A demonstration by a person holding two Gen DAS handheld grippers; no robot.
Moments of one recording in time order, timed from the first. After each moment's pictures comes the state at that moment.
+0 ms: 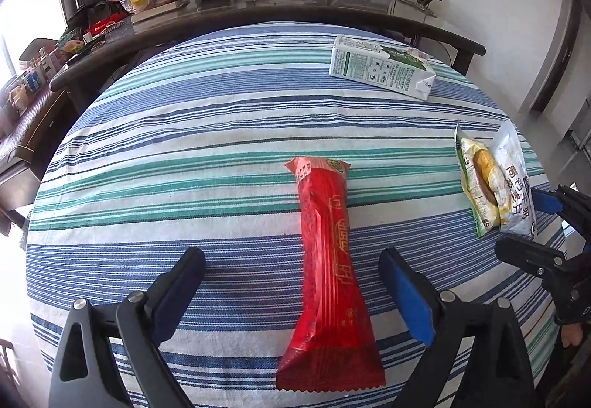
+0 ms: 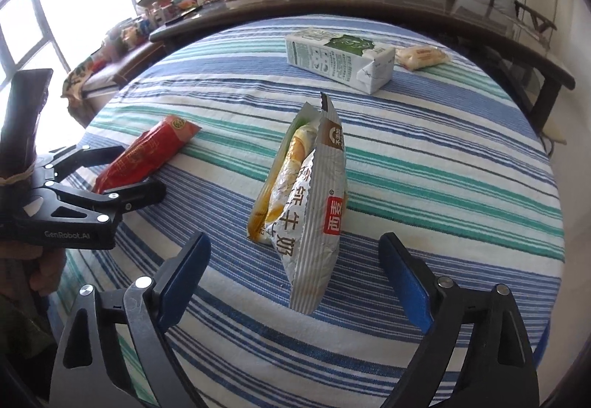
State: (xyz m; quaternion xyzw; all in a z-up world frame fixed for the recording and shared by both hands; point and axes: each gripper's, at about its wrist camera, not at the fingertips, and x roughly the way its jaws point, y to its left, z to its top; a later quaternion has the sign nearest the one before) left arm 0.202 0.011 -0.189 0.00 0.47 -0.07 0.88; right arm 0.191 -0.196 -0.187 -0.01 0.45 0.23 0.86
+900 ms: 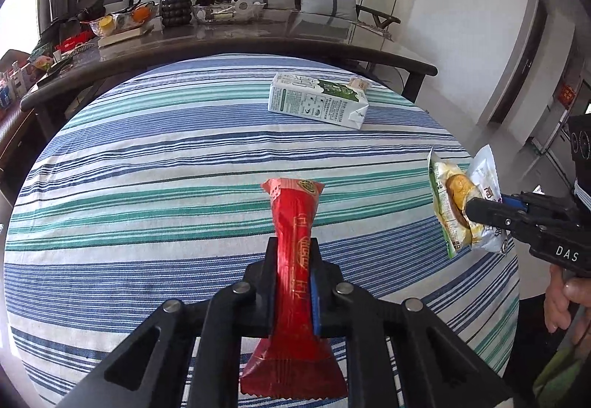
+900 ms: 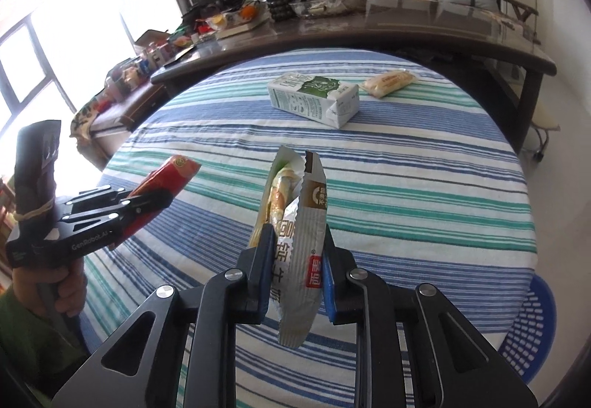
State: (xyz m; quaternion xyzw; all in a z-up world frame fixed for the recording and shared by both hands) left arm 0.183 -0.016 -0.165 -0.01 0.42 -0.15 0.89; right arm 0.176 -0.236 -0.156 0.05 0.42 0.22 0.88
